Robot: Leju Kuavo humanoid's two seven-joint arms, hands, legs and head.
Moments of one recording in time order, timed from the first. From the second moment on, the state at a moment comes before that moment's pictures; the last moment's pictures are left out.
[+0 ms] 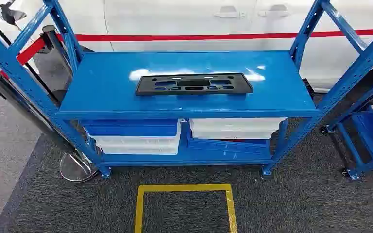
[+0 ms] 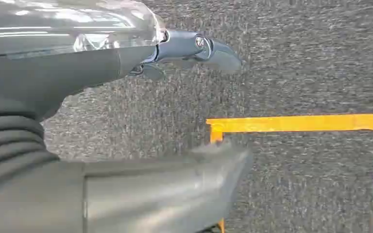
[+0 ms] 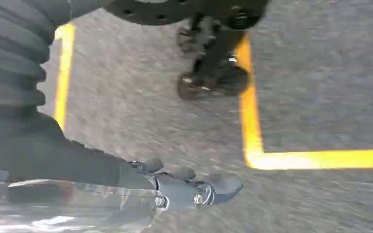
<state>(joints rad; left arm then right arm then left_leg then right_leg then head) 0.05 -0.10 0.58 -0.36 -0.43 0.11 -0.31 0.08 -0.01 0.19 -0.42 -0.32 -0.20 -0.28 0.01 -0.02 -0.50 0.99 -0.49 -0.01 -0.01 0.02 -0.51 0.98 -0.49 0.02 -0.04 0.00</state>
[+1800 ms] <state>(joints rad) 0.01 -0.12 0.96 -0.28 -0.88 0.09 -0.49 -0.02 -0.23 0.48 -1.79 0.42 -0.21 -0.26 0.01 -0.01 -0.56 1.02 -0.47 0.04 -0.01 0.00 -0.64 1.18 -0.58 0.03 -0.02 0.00</state>
